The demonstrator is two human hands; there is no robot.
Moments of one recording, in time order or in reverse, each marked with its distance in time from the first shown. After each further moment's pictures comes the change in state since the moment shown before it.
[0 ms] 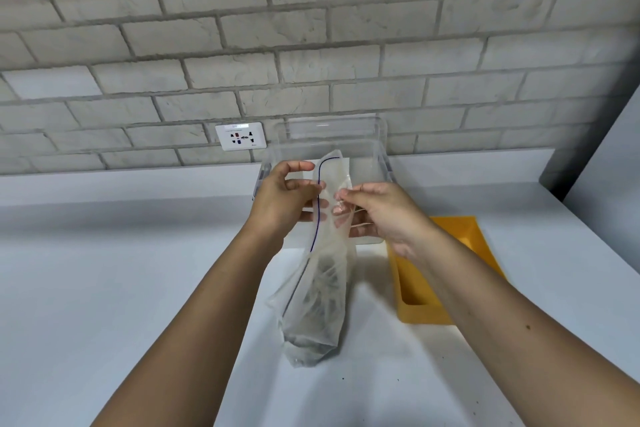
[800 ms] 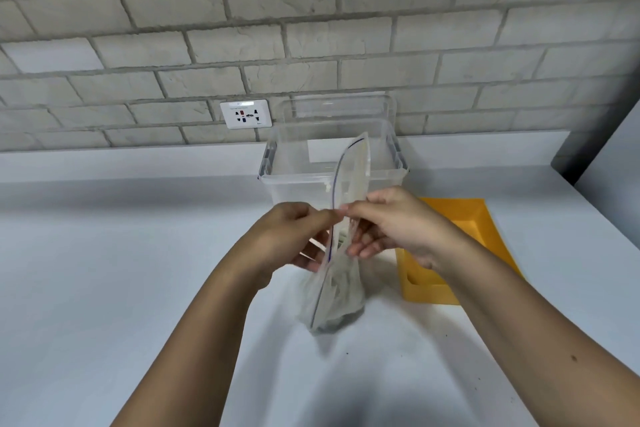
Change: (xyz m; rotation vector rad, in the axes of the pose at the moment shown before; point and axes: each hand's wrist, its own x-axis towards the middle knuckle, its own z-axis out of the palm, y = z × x) left_hand -0.062 -0.005 -0.014 0.284 -0.236 -0.273; right_hand -0.043 0.002 0.005 -0.224 -0.150 0.109
